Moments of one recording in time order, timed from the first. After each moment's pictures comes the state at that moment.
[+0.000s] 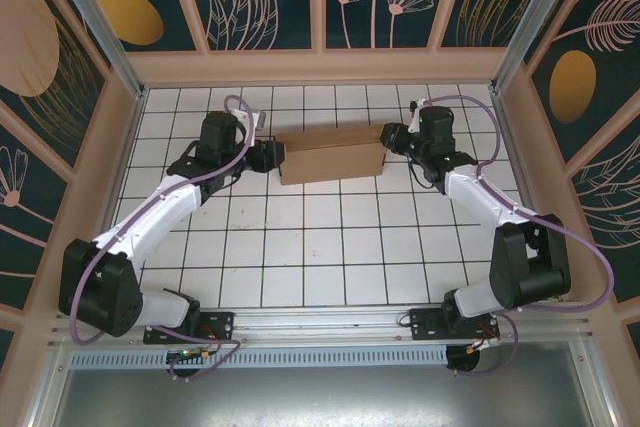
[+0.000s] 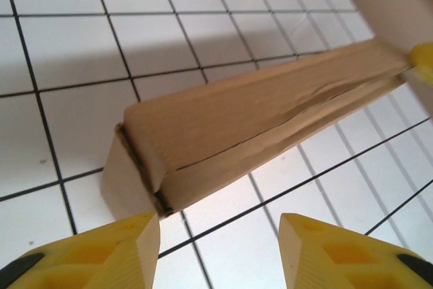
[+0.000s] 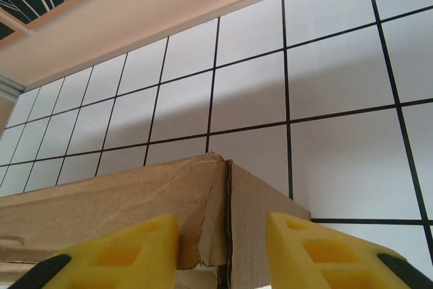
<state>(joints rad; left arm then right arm) -0.38 1.35 1.01 -0.23 0.31 -0.35 0.27 1.45 0.95 -0.04 -0.18 0.47</state>
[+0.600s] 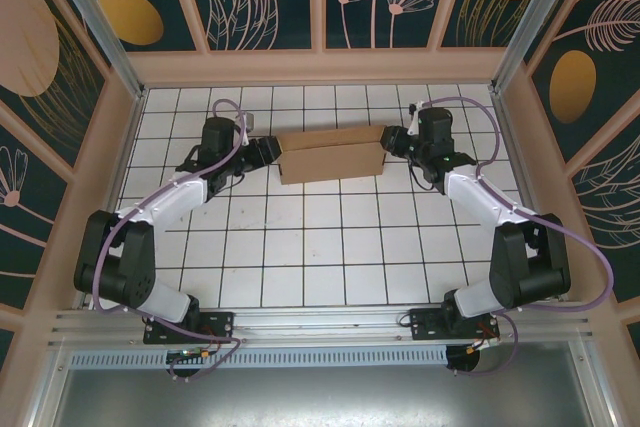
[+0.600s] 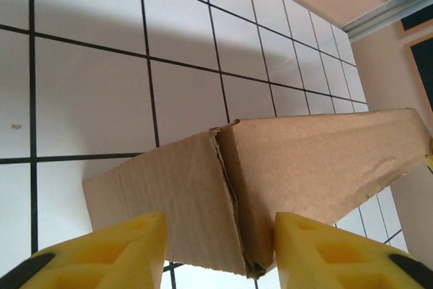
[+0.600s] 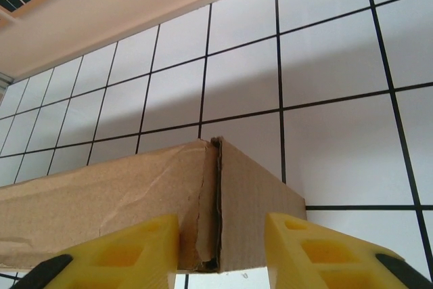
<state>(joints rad) -0.30 1.51 0.91 0.03 0.40 -0.65 0.27 1.45 0.95 -0.07 -0.17 0.47</state>
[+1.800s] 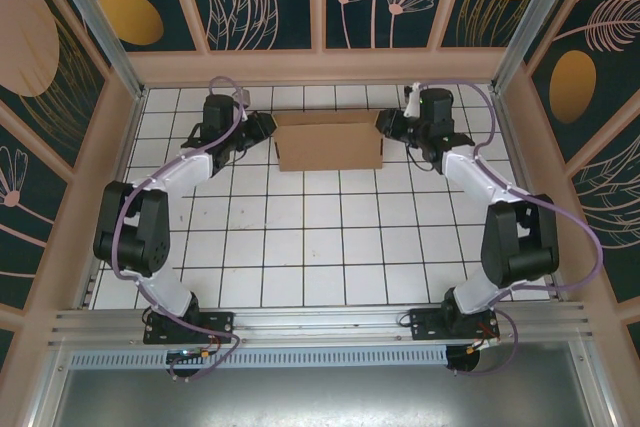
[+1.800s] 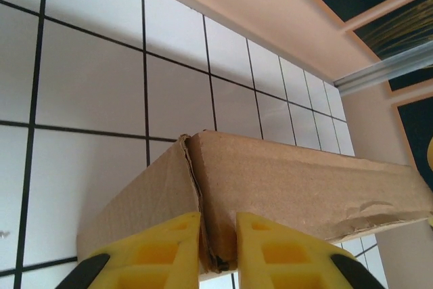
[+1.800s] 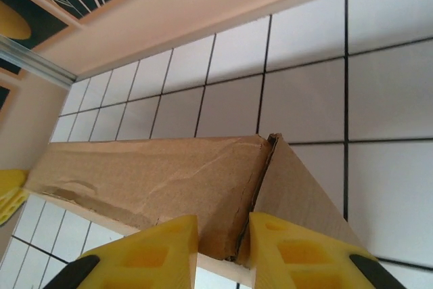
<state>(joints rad) -0.25 1.72 1.14 0.07 0.41 -0.72 0.24 1.59 1.14 -0.07 -0.38 0.48</state>
